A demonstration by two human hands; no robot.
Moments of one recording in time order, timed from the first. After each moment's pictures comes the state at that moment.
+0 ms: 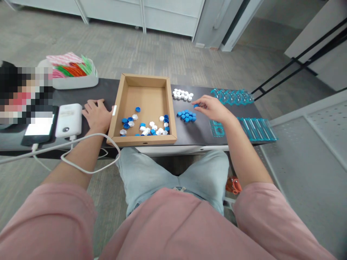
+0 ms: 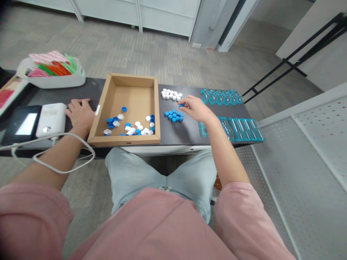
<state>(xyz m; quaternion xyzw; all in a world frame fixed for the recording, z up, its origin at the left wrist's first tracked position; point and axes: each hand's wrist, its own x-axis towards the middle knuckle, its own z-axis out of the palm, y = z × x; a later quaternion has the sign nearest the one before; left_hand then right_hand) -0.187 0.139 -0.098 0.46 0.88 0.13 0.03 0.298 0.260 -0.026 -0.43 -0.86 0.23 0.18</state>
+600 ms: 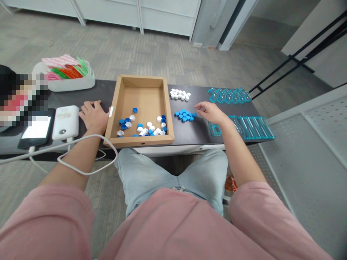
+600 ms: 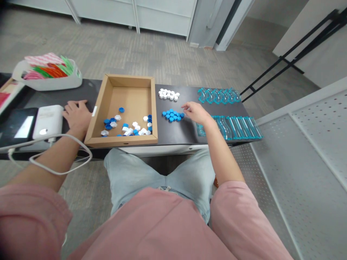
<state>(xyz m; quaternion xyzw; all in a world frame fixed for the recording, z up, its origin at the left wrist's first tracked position) -0.185 0.138 -0.095 0.46 0.88 0.12 0.04 0.324 0.266 -0.064 -0.51 -0.81 0.24 0.16</state>
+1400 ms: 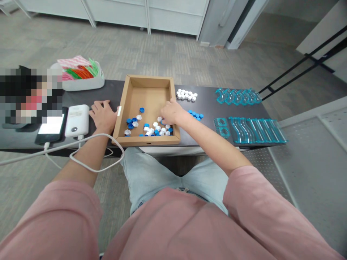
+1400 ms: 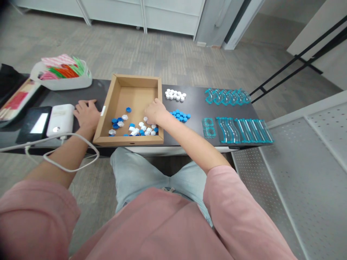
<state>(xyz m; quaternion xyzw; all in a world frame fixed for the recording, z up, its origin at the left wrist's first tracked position) -0.184 0.137 -0.094 0.46 0.88 0.13 0.03 0.099 0.224 -0.034 -0.31 -0.94 -0.01 -0.14</state>
